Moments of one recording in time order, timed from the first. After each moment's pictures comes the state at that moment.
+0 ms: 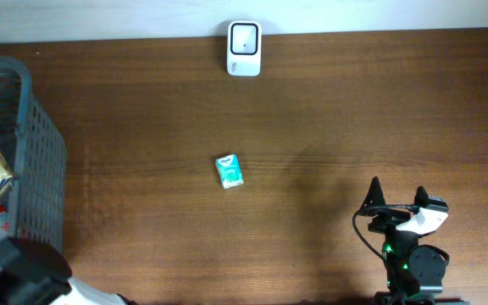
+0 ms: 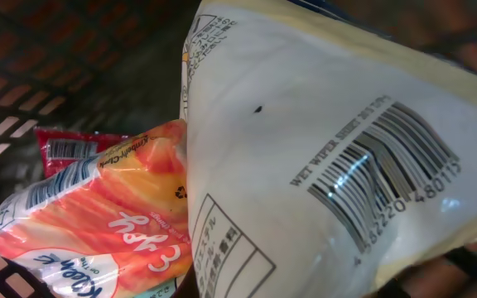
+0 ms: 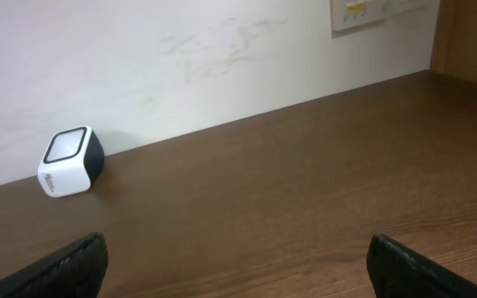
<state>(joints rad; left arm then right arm) 0.67 1.86 1.99 -1.32 -0.05 -0.30 -0.06 0.01 0.01 -0.07 0.08 0.23</state>
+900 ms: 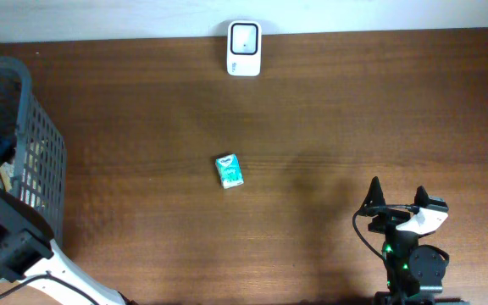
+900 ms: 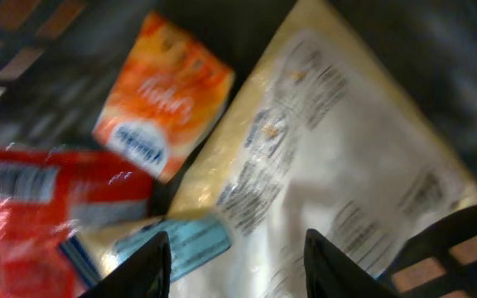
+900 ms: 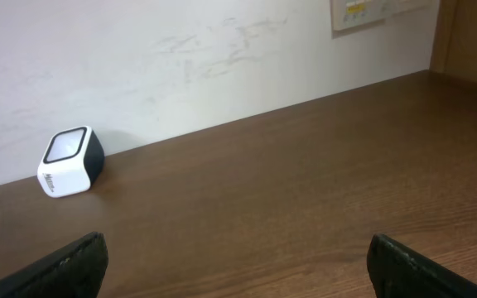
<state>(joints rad) 0.68 2.16 1.99 -1.26 -0.15 -0.30 -0.06 0.01 0.01 -0.07 0.08 0.23</state>
